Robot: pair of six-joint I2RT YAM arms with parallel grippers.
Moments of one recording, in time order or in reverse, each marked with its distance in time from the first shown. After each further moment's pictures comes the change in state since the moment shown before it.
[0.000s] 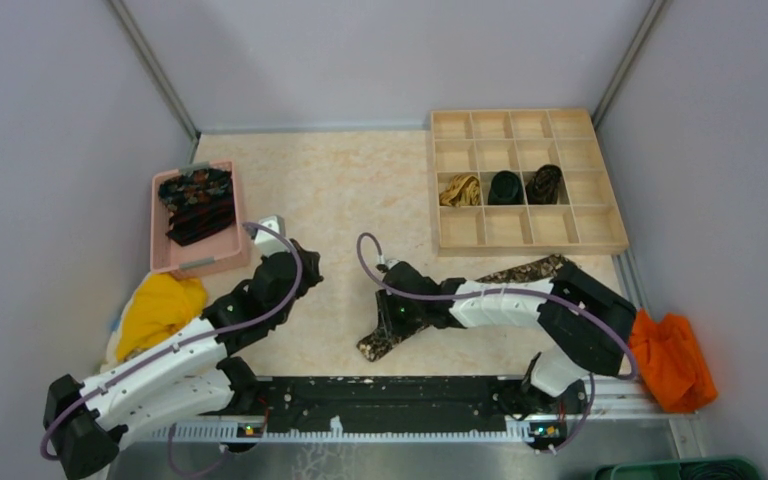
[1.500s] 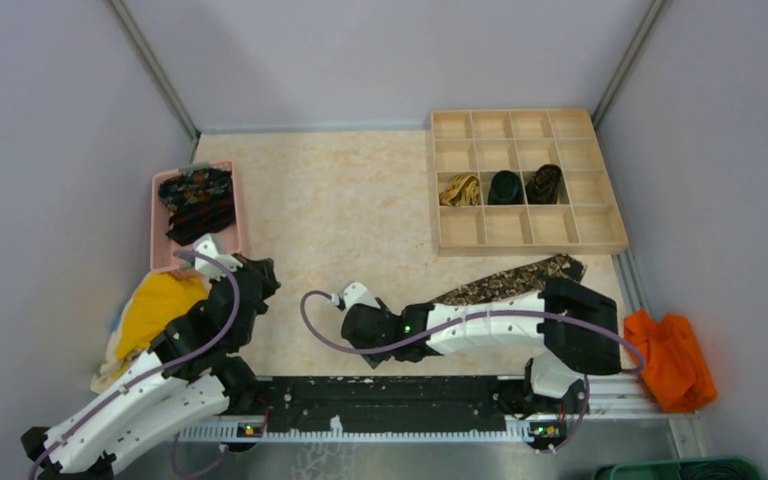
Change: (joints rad) left arm 0.000 -0.322 0.054 -0.395 -0.219 -0.190; right arm 0.358 0.039 0.245 -0.348 0.485 -0.267
